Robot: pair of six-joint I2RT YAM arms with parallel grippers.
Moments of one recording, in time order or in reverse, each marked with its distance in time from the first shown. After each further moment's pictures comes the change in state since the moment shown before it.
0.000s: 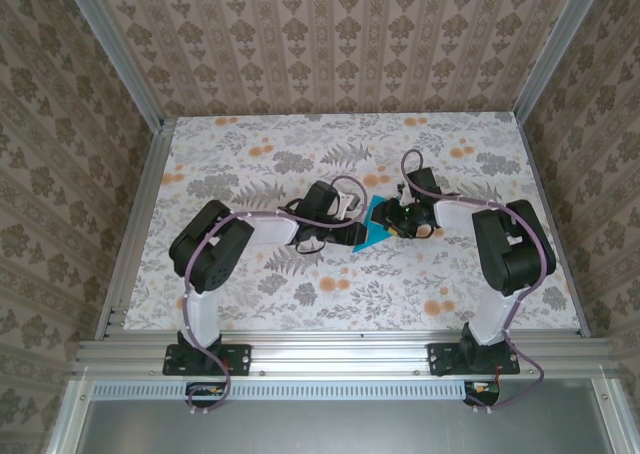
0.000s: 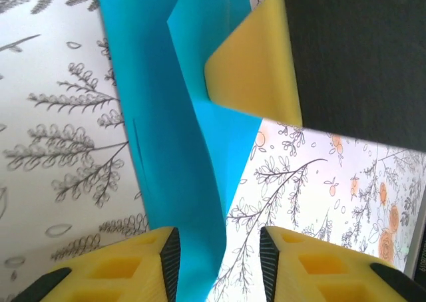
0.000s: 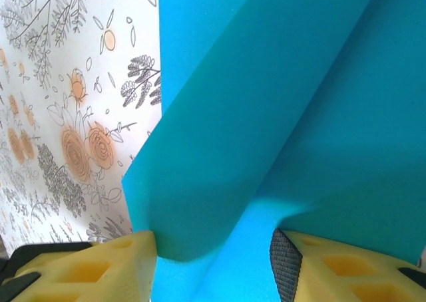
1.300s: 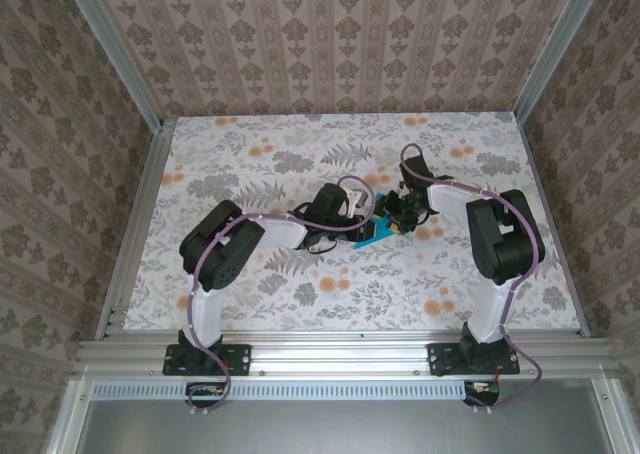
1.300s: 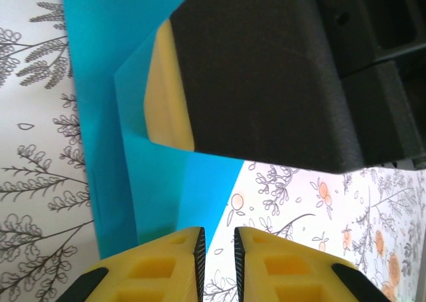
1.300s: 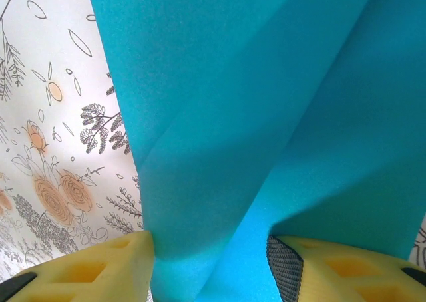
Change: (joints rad) left arm -0.051 0.072 0.042 0.158 -0.078 -0.070; right arm 0.005 0.094 0.183 -0.247 0.078 0.109
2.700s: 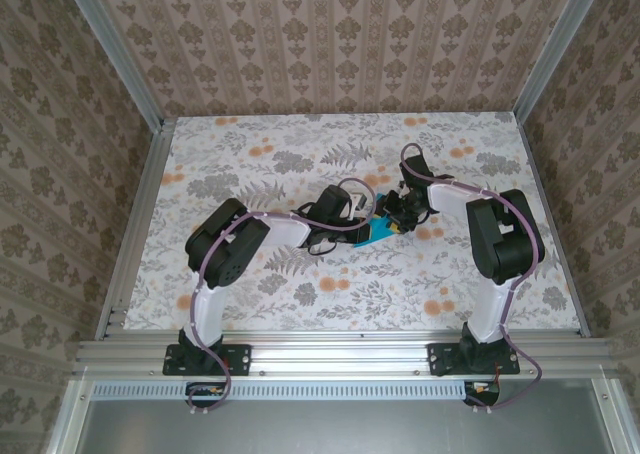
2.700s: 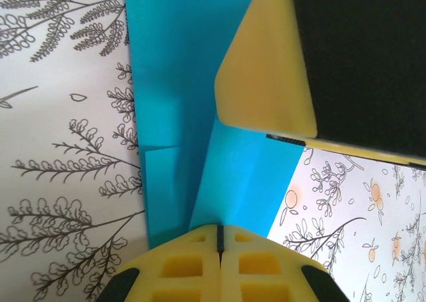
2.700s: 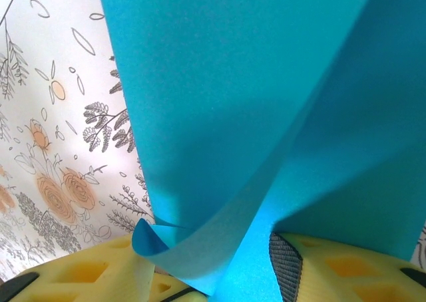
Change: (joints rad) left arm -0.003 0.040 0.032 -0.083 -0.056 0.001; right arm 0.000 -0.004 0.011 -0.006 -0.012 -0.008
